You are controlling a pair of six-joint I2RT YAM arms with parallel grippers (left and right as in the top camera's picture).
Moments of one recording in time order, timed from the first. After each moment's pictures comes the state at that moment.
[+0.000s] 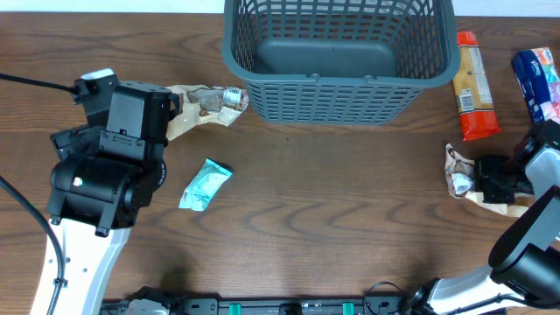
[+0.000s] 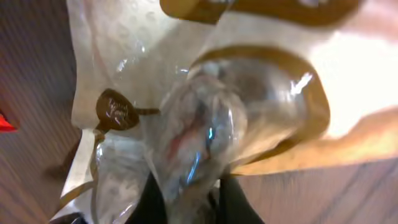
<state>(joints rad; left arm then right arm) -0.28 1.19 1.43 -1.19 -0.75 -0.43 -0.61 1.79 1.09 -0.78 -0.10 1.01</state>
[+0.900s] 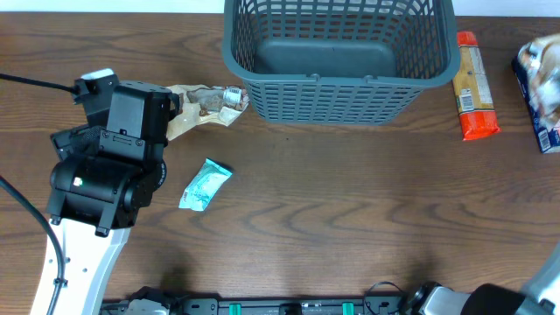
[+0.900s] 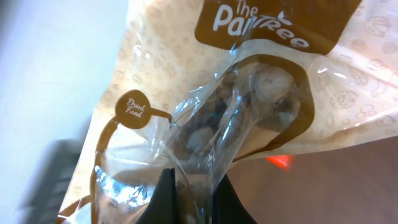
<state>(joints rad) -0.28 1.19 1.43 -1.19 -0.75 -0.43 -0.61 1.45 1.68 -0.83 -0.25 0.70</state>
